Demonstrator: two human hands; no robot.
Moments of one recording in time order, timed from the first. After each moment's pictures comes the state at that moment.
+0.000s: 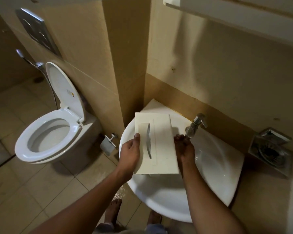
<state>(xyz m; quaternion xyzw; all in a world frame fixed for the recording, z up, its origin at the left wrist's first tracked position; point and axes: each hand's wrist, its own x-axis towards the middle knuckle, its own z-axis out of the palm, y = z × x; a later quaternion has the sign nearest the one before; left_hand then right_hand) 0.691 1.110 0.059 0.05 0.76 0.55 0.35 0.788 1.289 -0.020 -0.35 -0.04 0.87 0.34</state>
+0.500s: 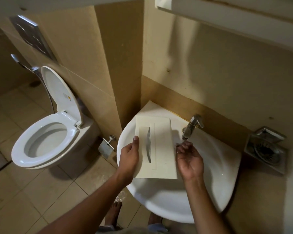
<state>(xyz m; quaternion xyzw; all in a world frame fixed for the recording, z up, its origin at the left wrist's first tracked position) 0.698 1.114 0.058 0.02 0.75 0.55 0.37 0.831 1.263 0.011 -0.21 -0.01 0.92 0.34</state>
